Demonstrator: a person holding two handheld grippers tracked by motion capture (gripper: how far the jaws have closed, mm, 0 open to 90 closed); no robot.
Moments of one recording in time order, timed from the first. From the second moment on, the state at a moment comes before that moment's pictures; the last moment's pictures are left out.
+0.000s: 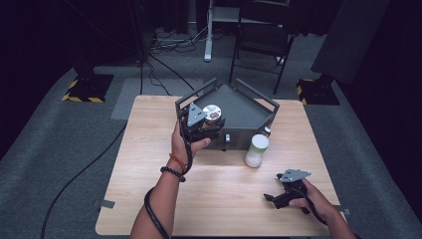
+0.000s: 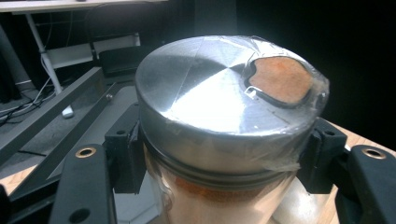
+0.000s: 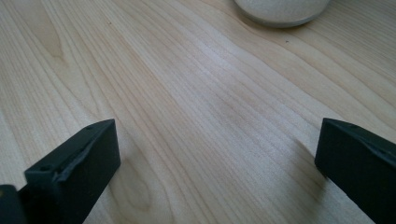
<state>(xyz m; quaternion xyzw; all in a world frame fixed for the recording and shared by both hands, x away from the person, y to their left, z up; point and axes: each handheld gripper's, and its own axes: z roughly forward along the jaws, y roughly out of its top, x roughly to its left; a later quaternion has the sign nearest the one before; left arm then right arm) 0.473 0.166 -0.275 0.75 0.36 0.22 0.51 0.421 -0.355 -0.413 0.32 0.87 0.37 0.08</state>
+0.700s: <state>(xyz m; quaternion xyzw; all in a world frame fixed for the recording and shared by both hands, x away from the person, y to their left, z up) 0.501 0.152 -0.266 0.75 0.36 0.24 0.50 0.421 -0.355 -0.413 0.32 0.87 0.37 0.08</state>
